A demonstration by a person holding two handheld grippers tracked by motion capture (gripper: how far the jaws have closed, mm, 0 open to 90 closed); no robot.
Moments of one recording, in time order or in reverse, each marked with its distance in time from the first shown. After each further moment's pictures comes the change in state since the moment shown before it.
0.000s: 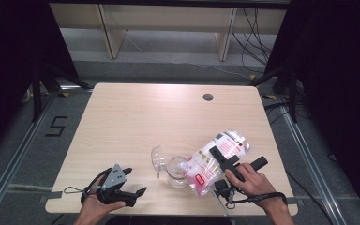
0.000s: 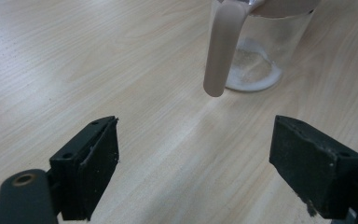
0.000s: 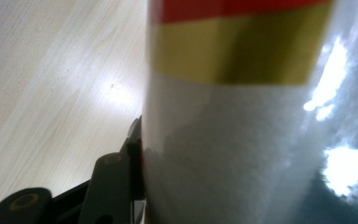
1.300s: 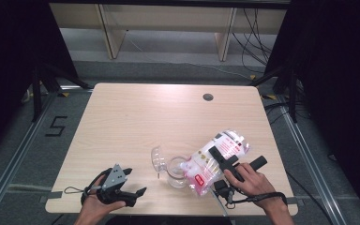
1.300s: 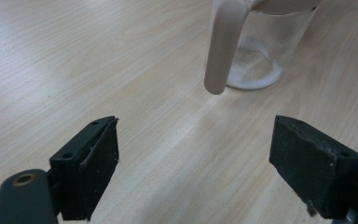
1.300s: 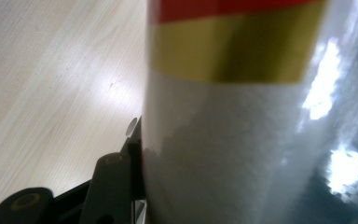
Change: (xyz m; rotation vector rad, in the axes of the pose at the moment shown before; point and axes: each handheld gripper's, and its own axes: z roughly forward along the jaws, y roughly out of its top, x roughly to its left) left arm 0.000 -0.001 0.001 0.004 -0.002 -0.001; right arm -0.002 0.002 0.000 0.001 0.003 -0.023
